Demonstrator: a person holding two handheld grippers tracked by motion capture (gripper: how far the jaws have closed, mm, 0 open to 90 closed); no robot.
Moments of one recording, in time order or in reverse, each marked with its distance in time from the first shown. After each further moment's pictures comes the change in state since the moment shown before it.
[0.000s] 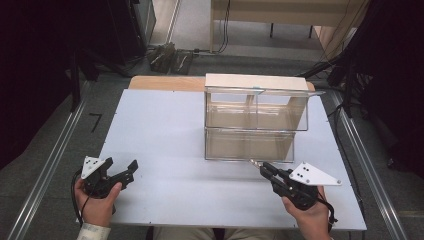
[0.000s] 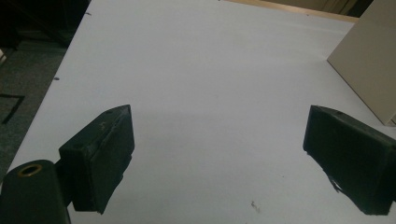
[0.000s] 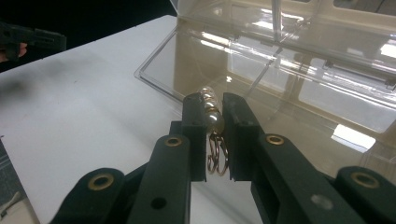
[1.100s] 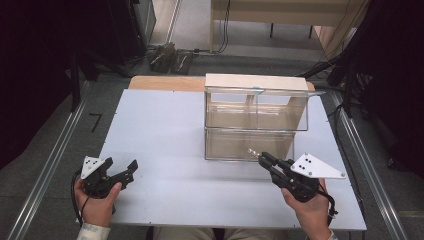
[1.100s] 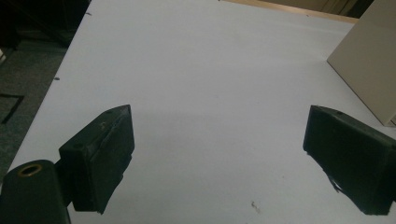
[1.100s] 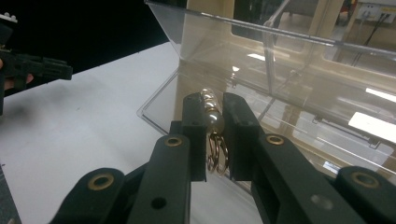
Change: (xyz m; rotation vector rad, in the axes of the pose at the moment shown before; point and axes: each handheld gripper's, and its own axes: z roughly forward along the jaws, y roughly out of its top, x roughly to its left) left arm 0.001 0.000 0.000 0.000 -0.002 -0.001; right arm 0.001 0.029 -0.001 -0.075 -0.001 -0.029
